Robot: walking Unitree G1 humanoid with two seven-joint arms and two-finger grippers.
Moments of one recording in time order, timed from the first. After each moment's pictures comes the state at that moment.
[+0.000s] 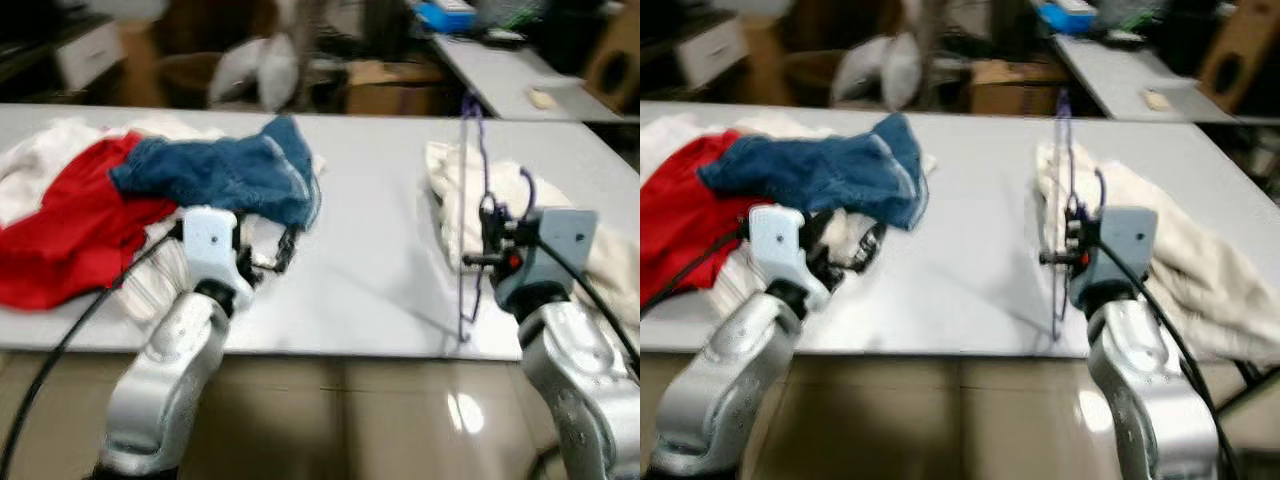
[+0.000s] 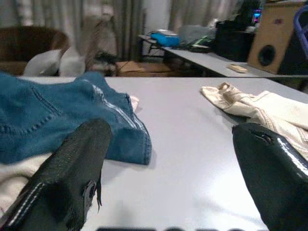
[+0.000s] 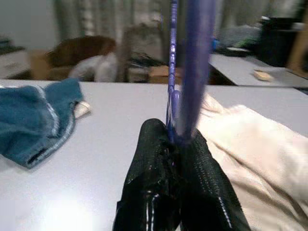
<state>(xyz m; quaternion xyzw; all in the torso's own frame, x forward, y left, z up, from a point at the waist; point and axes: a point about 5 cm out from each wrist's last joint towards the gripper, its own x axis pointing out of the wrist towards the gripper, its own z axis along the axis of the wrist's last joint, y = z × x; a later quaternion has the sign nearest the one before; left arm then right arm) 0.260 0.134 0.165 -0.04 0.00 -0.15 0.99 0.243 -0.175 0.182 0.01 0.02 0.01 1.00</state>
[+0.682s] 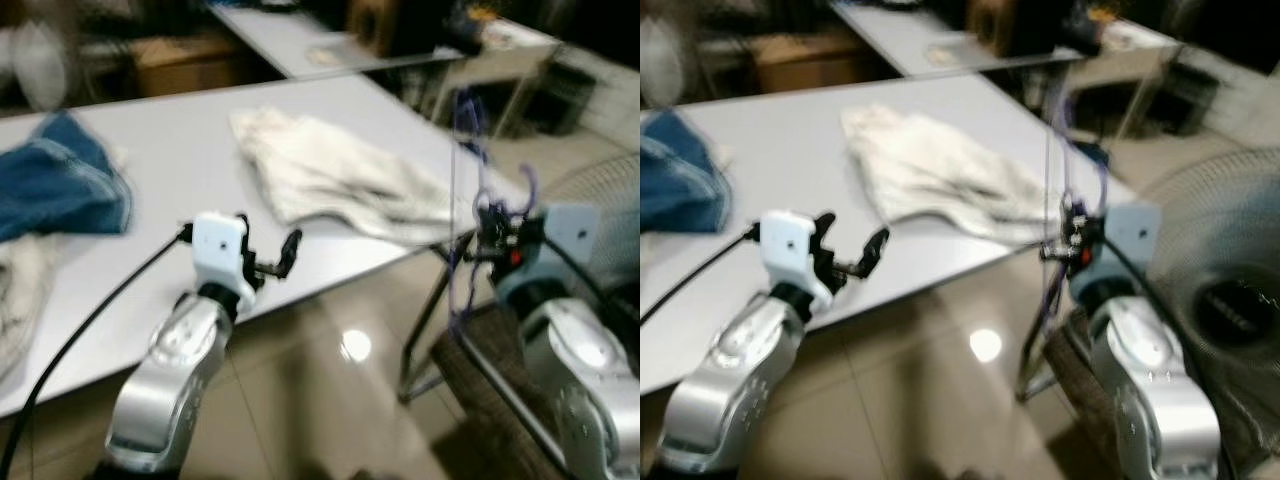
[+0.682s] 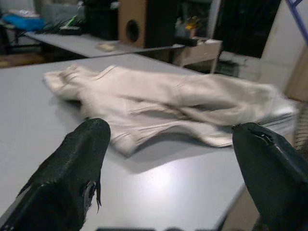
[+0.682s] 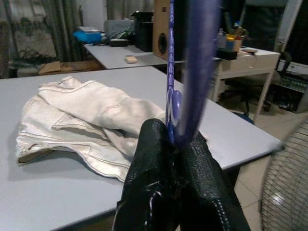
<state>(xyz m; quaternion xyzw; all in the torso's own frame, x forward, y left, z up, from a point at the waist) 0.263 0.126 0.158 -0.01 0.01 -0.16 0.99 0.247 -0.177 0.183 0.03 0.01 0.03 1.00</state>
